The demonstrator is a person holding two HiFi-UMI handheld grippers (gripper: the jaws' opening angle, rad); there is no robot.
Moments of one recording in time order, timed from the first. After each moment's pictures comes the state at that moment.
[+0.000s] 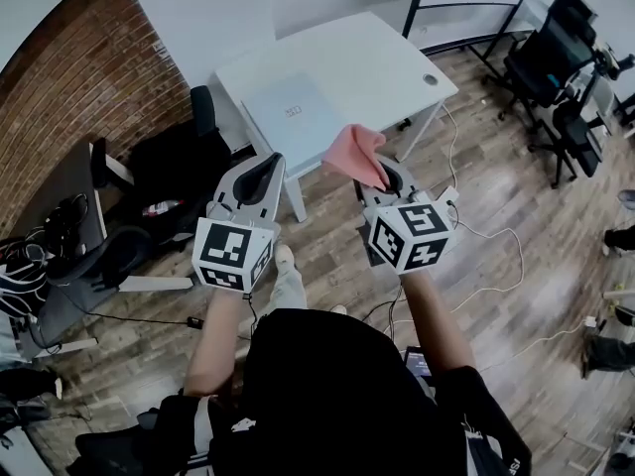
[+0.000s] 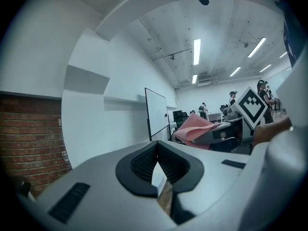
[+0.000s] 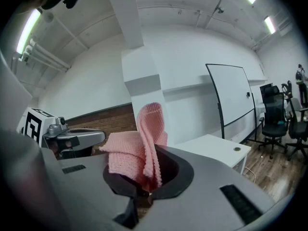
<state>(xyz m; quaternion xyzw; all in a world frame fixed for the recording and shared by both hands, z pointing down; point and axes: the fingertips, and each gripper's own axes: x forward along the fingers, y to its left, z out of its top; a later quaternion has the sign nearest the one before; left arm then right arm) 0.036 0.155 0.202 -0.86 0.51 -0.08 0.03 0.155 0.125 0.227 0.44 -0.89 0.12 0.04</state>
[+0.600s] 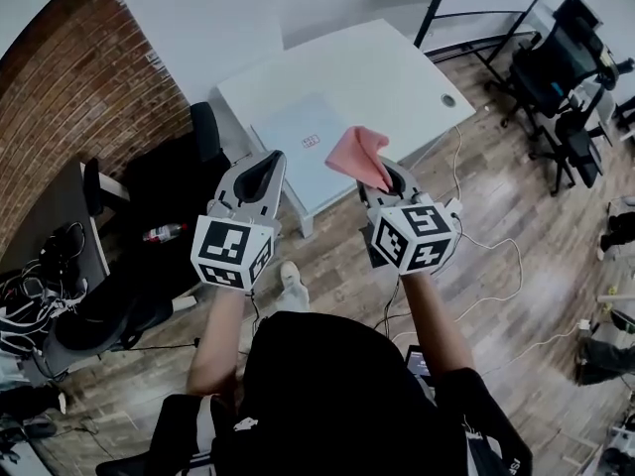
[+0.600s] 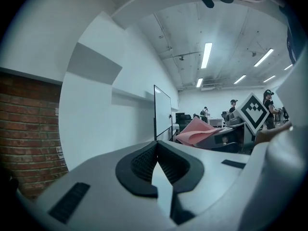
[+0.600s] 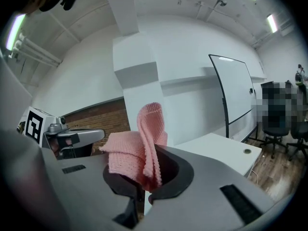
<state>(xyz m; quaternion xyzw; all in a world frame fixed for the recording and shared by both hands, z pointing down) -0.034 0.028 0.217 -0.86 0.51 -0.06 0.00 0.093 0.005 0.245 0.46 -0.88 0.14 0.06</state>
